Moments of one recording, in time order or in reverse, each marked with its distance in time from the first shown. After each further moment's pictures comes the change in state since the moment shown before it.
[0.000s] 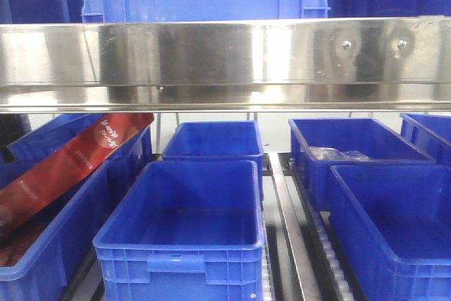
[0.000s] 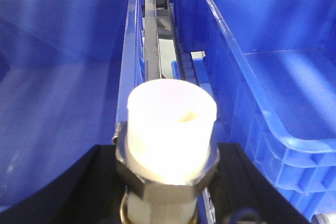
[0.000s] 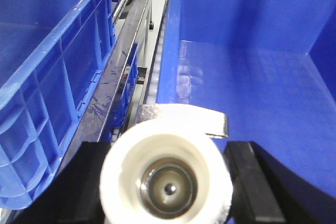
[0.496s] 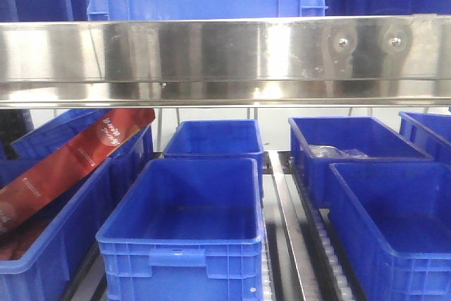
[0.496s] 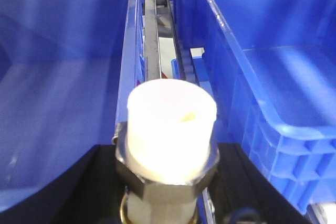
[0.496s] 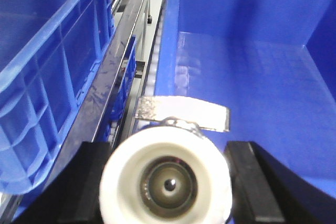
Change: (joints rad) left arm 0.000 0.000 0.000 0.000 0.000 0.000; right arm 0.000 0.002 0.000 -0.009 0.010 0.000
